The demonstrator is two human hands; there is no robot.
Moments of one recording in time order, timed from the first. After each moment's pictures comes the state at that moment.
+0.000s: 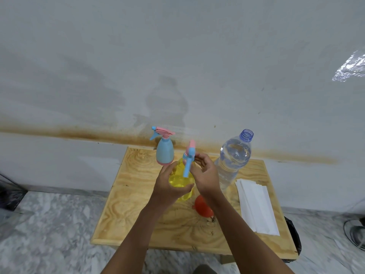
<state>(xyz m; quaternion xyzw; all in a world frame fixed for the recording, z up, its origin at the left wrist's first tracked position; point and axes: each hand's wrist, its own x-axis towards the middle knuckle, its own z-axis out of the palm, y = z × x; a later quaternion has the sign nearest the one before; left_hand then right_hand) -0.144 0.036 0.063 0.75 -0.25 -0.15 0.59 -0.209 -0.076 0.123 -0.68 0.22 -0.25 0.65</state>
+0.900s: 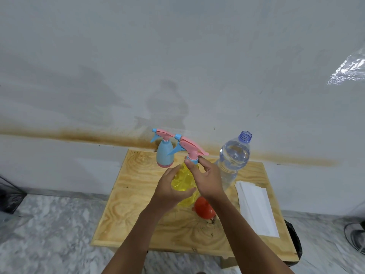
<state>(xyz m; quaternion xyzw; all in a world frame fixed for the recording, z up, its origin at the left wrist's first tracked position) -0.148 0.041 0.067 0.76 -0.27 -0.19 0.57 -0.219 -0.073 0.143 -0.76 0.18 -0.25 0.57</state>
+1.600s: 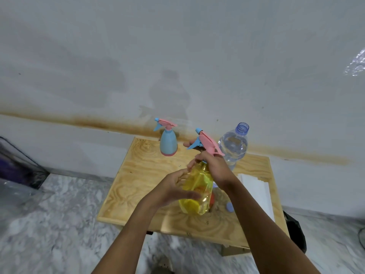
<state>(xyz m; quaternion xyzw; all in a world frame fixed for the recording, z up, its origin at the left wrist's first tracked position) -0.183 0.040 0.100 0.68 -0.24 -0.40 0.57 -0.240 -0.122 0.157 -0.71 0.18 -0.04 0.68</state>
